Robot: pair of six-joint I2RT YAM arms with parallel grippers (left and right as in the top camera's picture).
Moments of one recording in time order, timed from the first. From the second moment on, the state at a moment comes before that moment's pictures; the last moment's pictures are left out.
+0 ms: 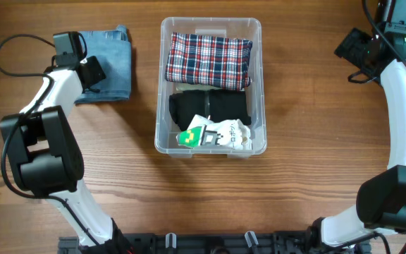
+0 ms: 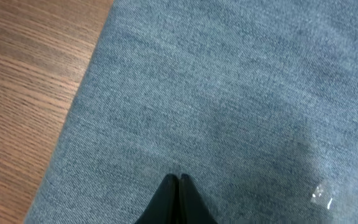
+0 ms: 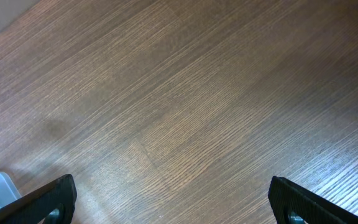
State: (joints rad) left arm 0.17 2.04 1.36 -0.34 -0.06 -0.26; right arm -0.17 1.73 1.64 -0.96 0.22 0.46
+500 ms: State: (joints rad) left arm 0.17 2.04 1.38 -0.45 -0.04 -0.26; right arm -0.17 1.73 1.64 -0.96 0.22 0.46
